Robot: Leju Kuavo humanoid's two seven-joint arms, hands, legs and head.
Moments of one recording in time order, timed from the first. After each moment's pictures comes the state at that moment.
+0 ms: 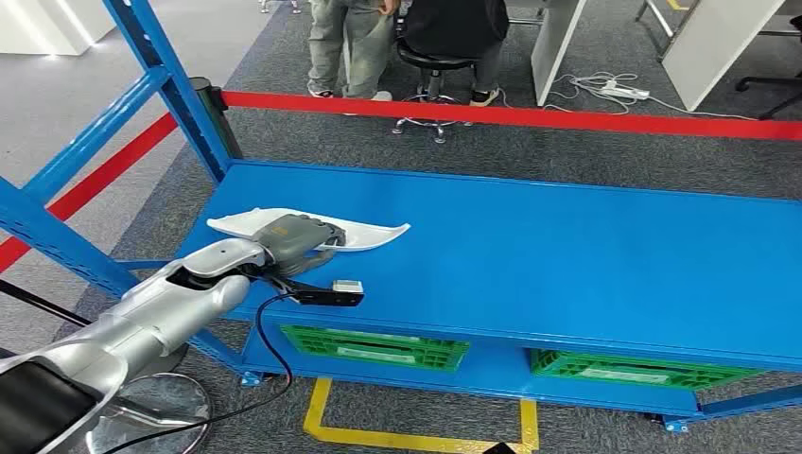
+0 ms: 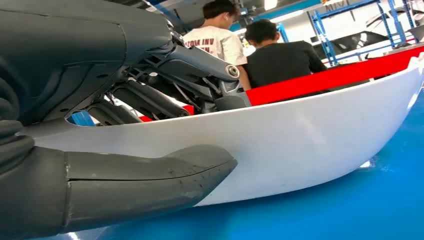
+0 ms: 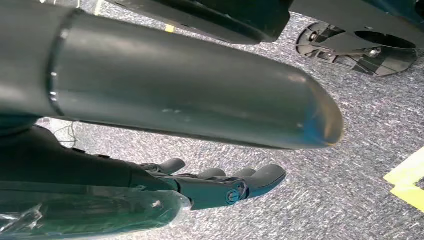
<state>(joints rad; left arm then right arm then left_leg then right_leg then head) -0.81 0.07 -0.95 -0.62 -0.84 0.03 -0.21 -0.04 0.15 -0.01 -0.23 0.62 -0.21 0.12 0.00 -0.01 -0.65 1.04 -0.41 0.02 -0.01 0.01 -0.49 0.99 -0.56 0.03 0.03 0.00</state>
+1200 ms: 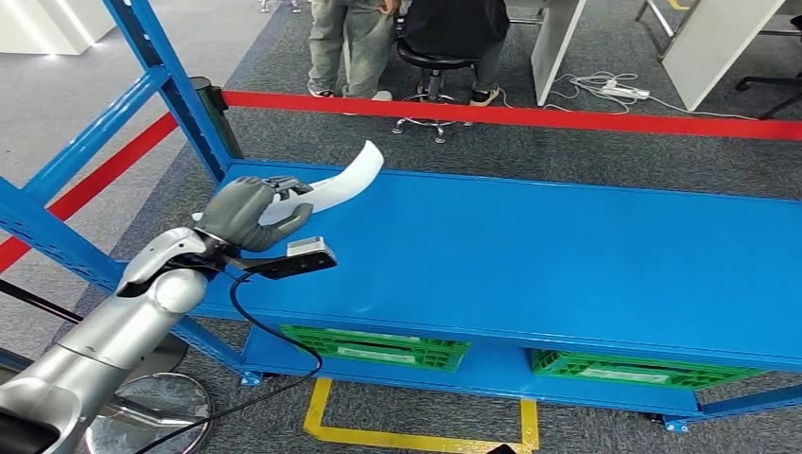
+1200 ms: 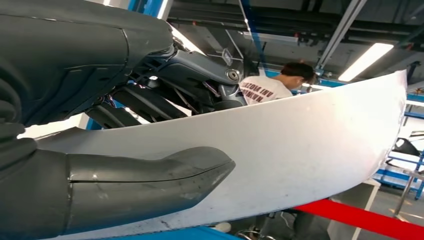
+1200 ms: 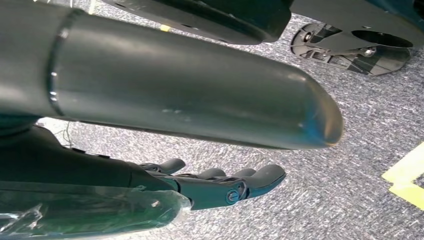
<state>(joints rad) -0.61 0.15 -0.65 -1.13 -0.60 0.14 -0.26 -0.03 0.15 -0.01 -0.23 0.59 -0.23 0.09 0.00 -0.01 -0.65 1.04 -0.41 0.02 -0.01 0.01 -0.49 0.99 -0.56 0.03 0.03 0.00</state>
